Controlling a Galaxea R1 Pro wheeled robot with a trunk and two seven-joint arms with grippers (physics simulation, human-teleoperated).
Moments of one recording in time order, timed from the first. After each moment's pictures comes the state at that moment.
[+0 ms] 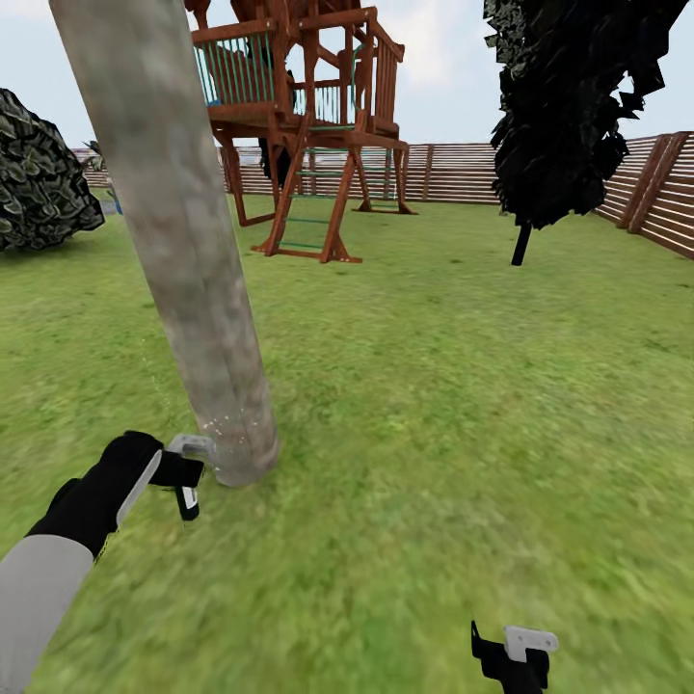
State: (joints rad) left arm -0.80 0.31 -0.19 -0.94 0.08 1.01 -0.23; right arm -0.43 -0.05 0.10 -0.08 -0.14 -0.58 -0.15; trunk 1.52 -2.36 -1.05
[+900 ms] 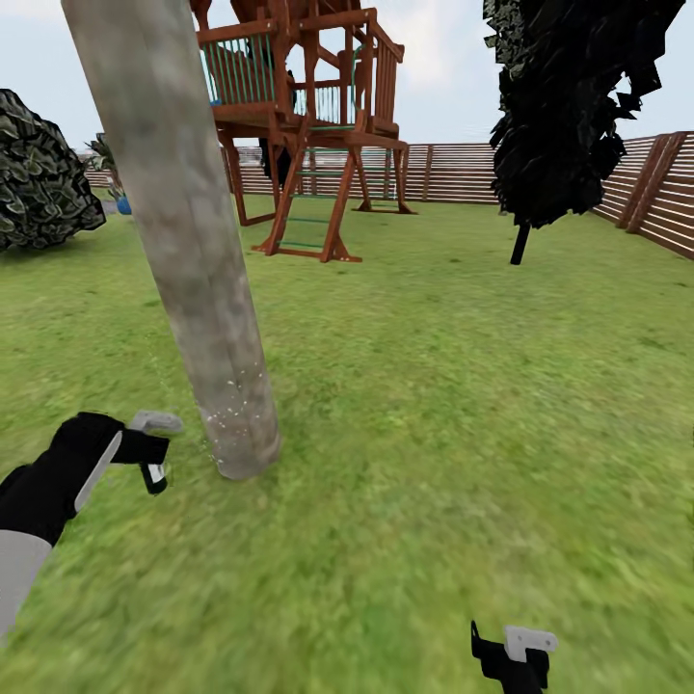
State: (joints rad) left arm -0.82 0.42 -0.13 -1.04 0.06 1.02 -0.24; right arm -0.43 -0.05 0.10 -0.08 -0.14 -0.58 -0.15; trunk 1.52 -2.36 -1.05
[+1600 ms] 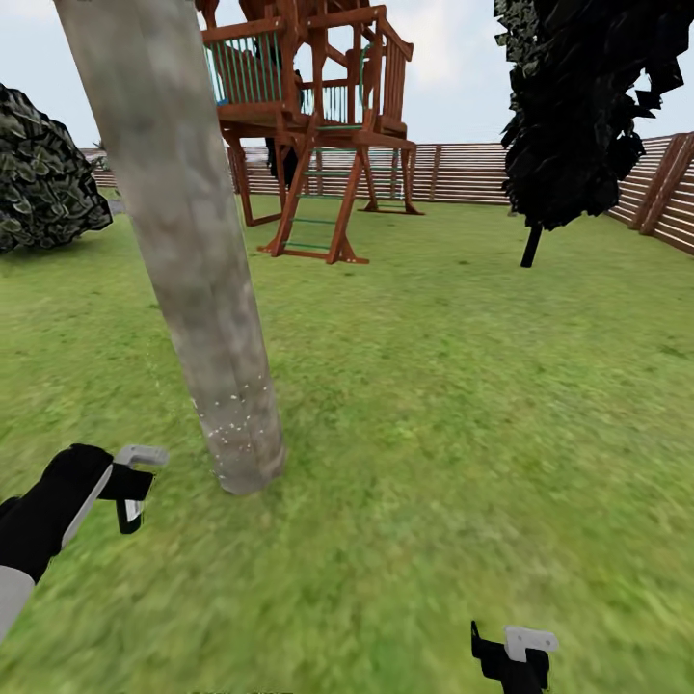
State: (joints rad) left arm -0.72 0.44 -0.12 -1.01 0.00 1.01 -0.23; right arm -0.43 -0.05 0.10 -0.08 -0.14 -0.58 -0.15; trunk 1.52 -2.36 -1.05
